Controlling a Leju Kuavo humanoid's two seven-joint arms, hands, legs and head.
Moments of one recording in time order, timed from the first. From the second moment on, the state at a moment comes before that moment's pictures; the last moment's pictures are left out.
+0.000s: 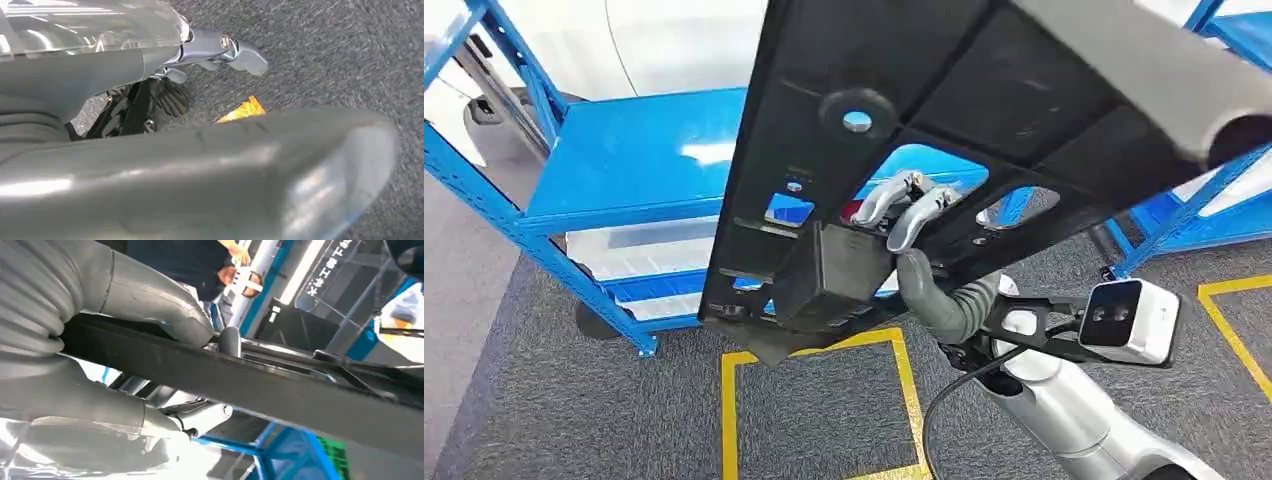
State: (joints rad) left arm -0.11 -0.05 1.30 -0.22 -0.20 0.02 -0.29; right arm -0.58 -0.26 0.70 -1.91 -0.45 0.07 -0.62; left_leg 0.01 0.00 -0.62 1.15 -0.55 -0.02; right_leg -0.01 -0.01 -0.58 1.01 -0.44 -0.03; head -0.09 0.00
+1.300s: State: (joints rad) left arm -0.11 -0.01 1.27 -0.22 -0.20 0.05 -0.33; right arm -0.45 -0.25 0.64 -1.96 -0.34 0.11 -0.67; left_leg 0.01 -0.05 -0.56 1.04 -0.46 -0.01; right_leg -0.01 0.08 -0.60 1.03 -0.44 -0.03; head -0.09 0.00
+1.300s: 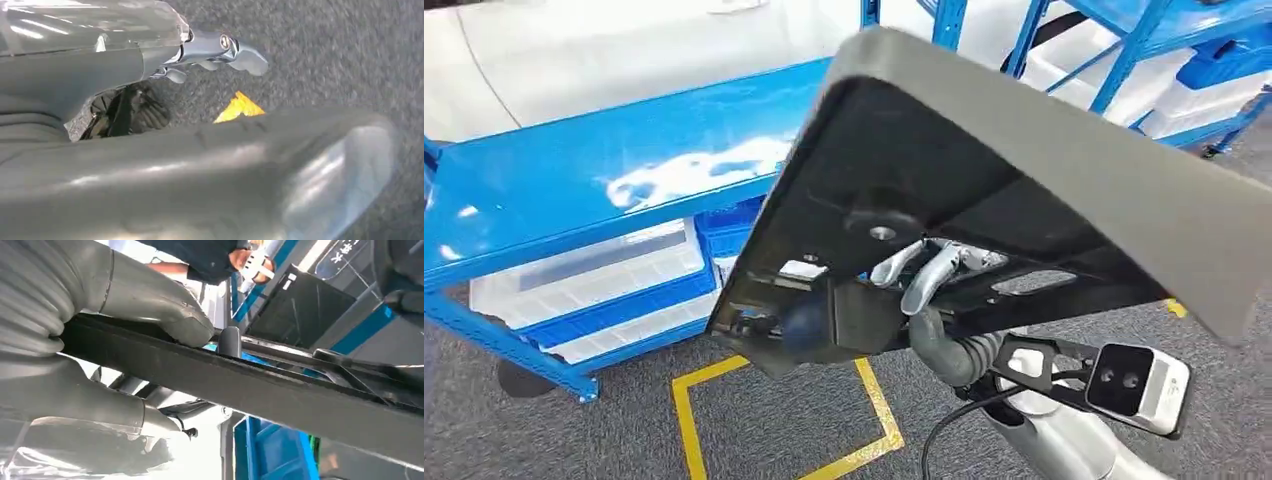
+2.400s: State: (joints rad) left arm -0.06 -0.06 1.28 -0.22 -0.21 0.06 -0.34; right arm -0.05 -0.22 0.27 -2.02 -0.22 0.57 -0.70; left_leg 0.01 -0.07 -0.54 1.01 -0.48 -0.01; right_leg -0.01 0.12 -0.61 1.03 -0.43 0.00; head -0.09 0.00
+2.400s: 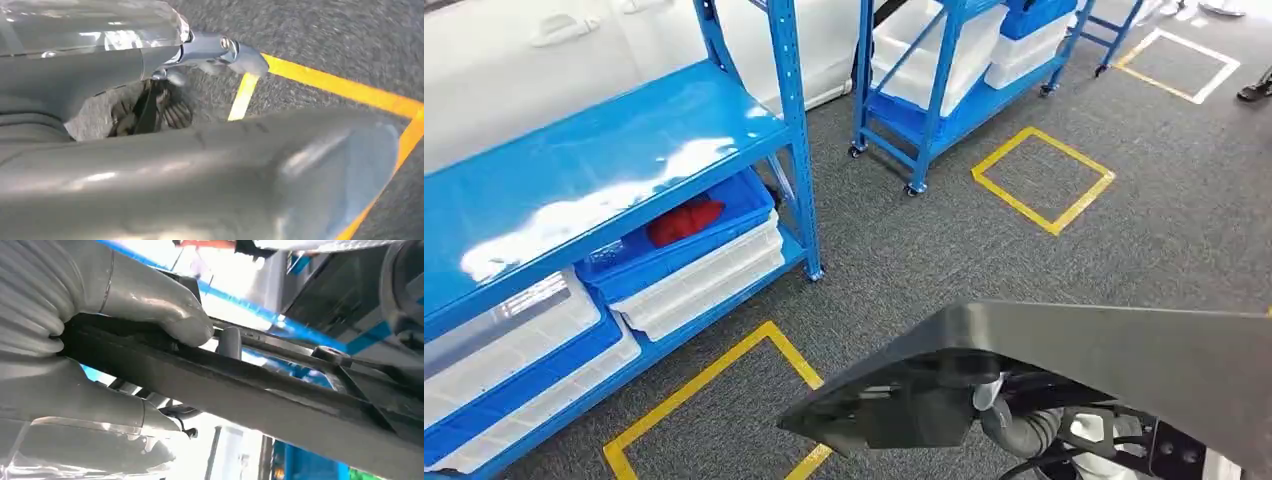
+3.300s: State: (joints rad) left arm -0.08 -0.08 1.30 -0.22 -0.21 0.05 -0.33; right arm -0.22 -0.17 0.37 -1.96 -0.28 0.42 -0.70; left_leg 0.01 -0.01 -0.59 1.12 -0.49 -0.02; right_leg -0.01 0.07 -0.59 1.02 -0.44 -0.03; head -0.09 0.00
